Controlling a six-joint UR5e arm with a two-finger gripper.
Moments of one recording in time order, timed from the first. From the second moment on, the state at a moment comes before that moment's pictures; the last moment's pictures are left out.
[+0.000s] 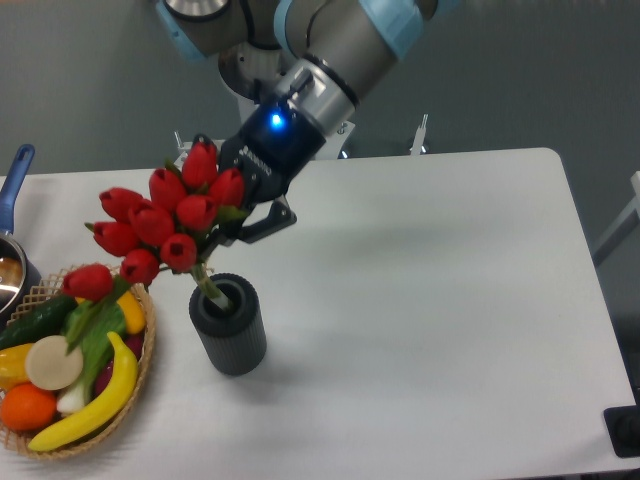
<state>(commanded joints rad) 2.54 -1.62 -1.73 -0.75 0.46 0.83</state>
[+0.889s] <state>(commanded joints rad) 2.83 -1.75 -1.56 -0.75 0.33 0.77</state>
